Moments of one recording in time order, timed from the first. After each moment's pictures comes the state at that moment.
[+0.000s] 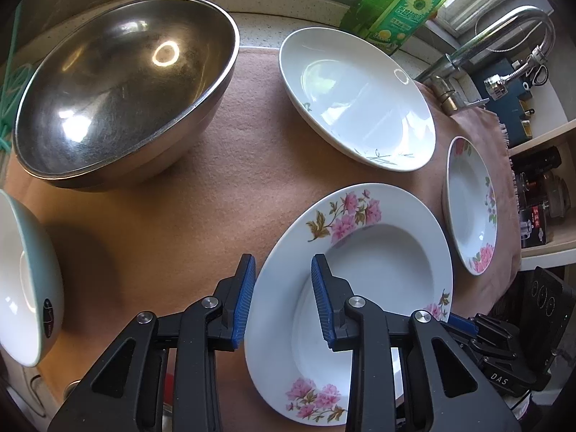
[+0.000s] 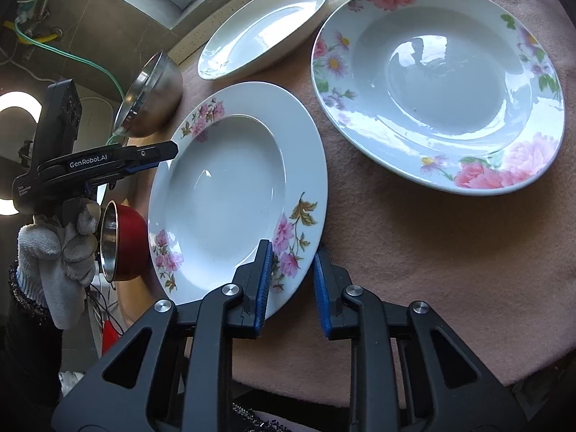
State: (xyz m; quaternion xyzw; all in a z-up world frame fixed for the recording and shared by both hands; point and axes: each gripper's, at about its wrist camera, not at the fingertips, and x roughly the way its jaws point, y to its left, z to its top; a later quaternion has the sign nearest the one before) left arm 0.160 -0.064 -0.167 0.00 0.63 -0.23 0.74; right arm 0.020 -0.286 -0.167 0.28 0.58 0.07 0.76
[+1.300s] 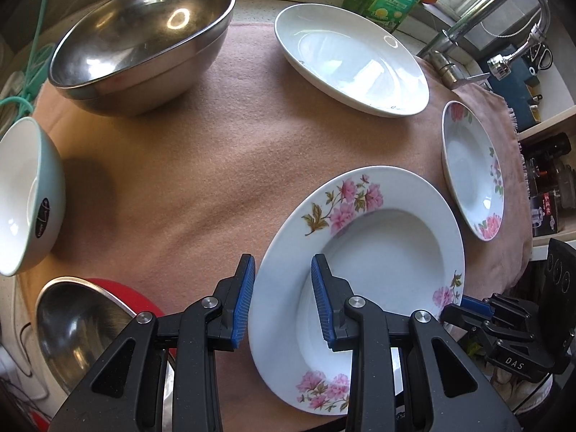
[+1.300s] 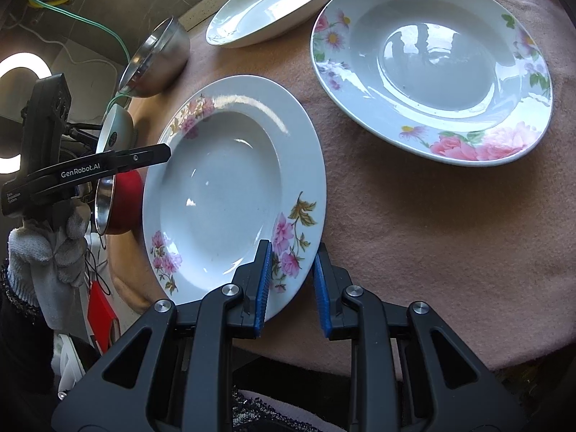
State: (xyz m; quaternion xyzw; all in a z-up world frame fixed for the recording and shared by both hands) left arm 0.108 -0.070 -0.166 0.01 0.64 -0.19 0.74; right arm 0.044 -0.276 -0.178 0.24 0.62 0.10 0.74
